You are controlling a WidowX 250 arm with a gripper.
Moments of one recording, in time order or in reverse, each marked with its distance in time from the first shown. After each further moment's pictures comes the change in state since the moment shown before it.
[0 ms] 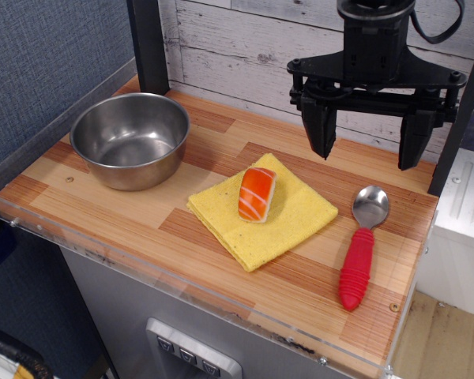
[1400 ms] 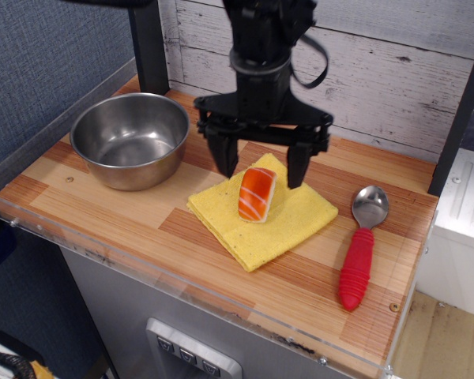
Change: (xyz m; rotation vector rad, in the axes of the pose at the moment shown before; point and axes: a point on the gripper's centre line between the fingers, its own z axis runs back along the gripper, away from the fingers) arm 0.002 0.093 -0.045 0.119 0.005 0.114
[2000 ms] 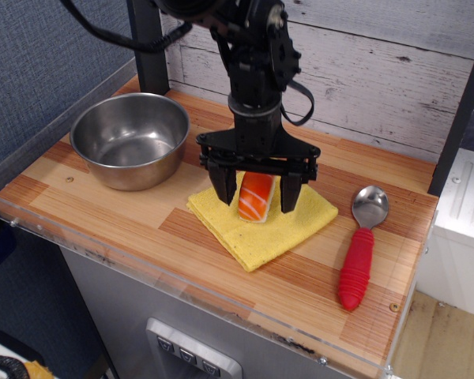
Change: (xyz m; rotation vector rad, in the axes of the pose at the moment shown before) arm 0.007 0.005 -0.048 -0.007 0.030 0.025
